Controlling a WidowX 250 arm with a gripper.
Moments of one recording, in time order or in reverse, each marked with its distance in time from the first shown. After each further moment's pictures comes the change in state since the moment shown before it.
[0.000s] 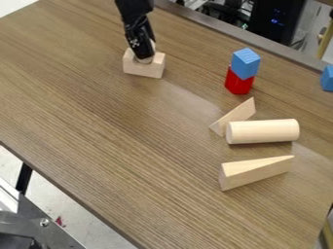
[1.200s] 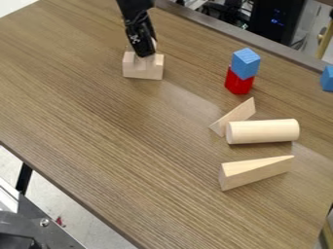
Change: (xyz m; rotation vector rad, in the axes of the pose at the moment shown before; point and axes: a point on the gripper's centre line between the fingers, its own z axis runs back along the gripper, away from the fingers) arm 0.006 -0.010 0.010 -0.045 -0.010 0.004
